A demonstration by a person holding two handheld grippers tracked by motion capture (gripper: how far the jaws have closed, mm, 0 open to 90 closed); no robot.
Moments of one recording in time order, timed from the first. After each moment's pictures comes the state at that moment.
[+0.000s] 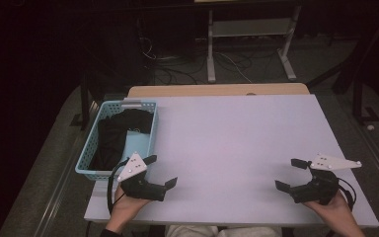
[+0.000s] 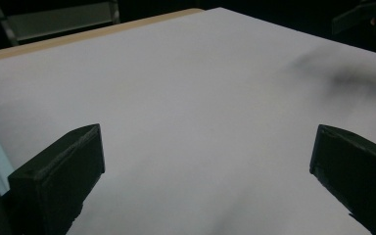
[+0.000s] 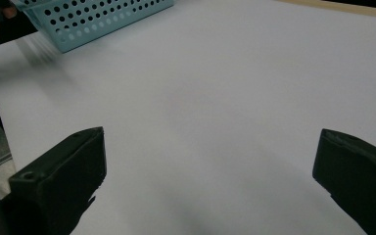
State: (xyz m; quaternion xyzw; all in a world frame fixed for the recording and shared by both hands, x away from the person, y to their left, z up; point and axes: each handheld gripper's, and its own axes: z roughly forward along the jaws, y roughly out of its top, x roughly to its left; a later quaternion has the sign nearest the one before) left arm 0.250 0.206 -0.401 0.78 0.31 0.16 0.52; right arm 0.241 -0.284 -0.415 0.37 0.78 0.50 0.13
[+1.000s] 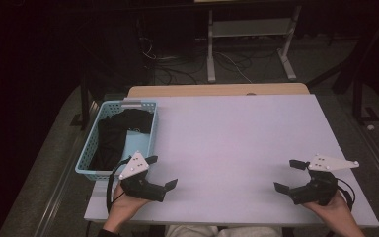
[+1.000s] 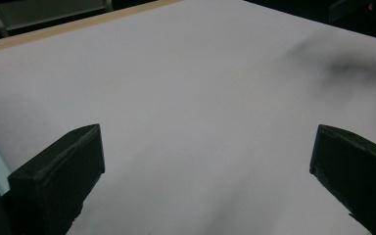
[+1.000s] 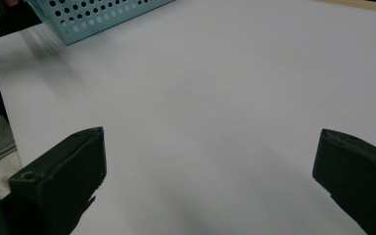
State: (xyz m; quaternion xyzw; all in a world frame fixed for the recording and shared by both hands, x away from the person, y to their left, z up) left arm 0.251 0.204 -0.395 0.80 0.30 0.15 0.50; right arm 0.240 -0.281 -0.415 0.36 0.79 0.49 0.12
